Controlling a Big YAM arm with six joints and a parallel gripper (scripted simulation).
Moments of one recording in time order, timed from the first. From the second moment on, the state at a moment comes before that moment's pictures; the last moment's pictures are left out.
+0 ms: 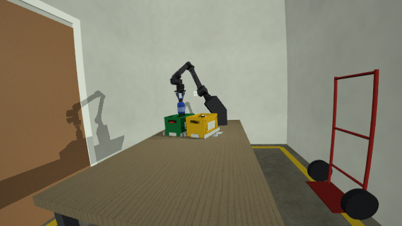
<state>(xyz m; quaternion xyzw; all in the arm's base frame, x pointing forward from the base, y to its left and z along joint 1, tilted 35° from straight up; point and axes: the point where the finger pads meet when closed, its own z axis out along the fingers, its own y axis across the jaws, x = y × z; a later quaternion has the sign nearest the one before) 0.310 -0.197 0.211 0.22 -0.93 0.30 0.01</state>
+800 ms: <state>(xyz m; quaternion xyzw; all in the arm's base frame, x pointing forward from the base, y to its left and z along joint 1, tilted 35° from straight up) 0.324 -0.160 0.189 0.22 -0.93 0.30 0.01</state>
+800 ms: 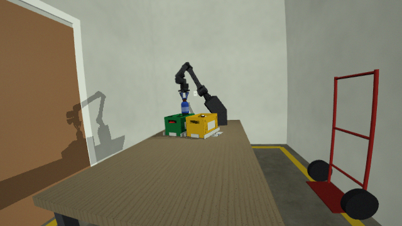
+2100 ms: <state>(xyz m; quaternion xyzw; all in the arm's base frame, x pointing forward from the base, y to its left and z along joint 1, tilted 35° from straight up) 0.345 -0.108 0.157 0.22 -0.93 0.30 0.01</state>
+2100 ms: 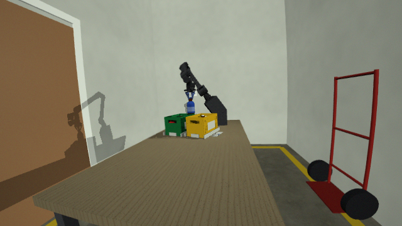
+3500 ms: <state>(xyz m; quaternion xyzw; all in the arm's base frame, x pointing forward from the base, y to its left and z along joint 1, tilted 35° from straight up) 0.361 -0.053 0.116 0.22 -0.93 0.30 0.02</state>
